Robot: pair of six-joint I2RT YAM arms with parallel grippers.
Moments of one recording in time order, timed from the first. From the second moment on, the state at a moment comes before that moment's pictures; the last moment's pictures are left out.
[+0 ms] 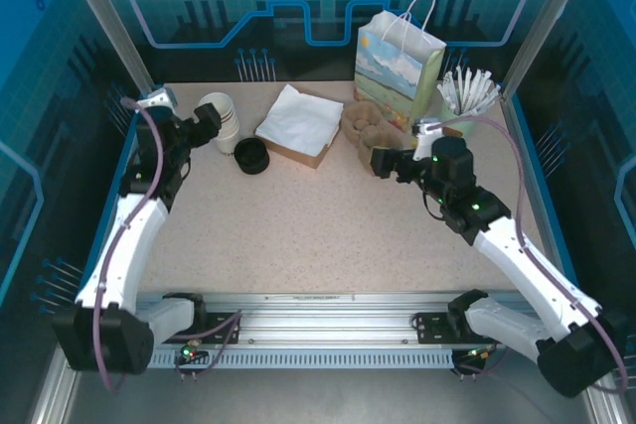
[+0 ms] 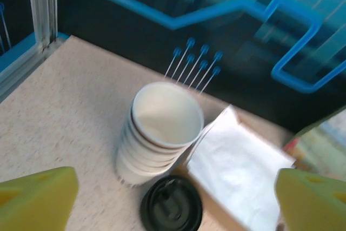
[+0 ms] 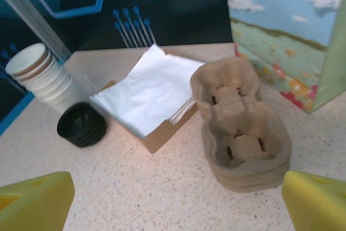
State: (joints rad) left arm 0.03 1.16 1.07 -0.32 -0.08 -0.44; right arm 0.46 1.03 0.91 -0.27 0.02 0.31
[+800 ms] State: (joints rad) left arm 0.11 1.72 1.61 -0.67 -0.03 -0.26; right arm 0.67 1.45 1.28 -0.51 0.05 0.16
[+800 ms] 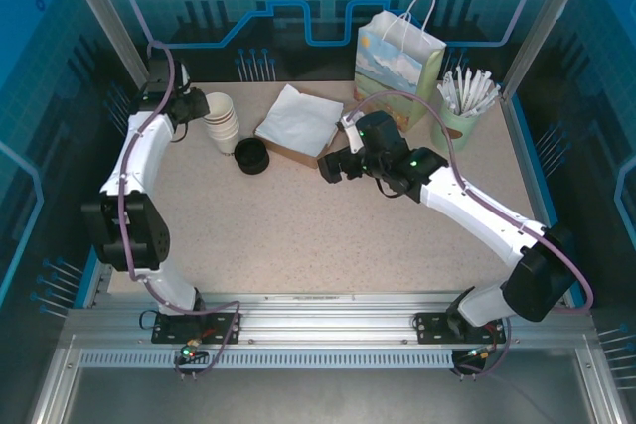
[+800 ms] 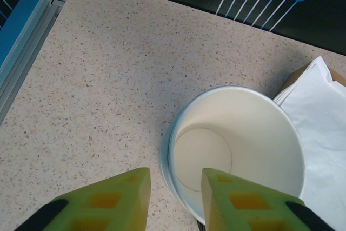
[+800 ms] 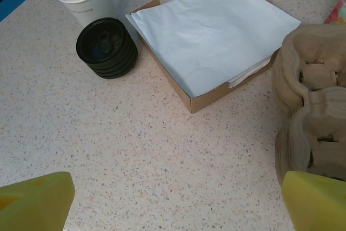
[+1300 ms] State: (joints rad) left arm 0.11 1.81 1.68 -0.72 -0.03 -0.24; right arm 0.68 1.46 1.29 -0.55 0.05 0.16
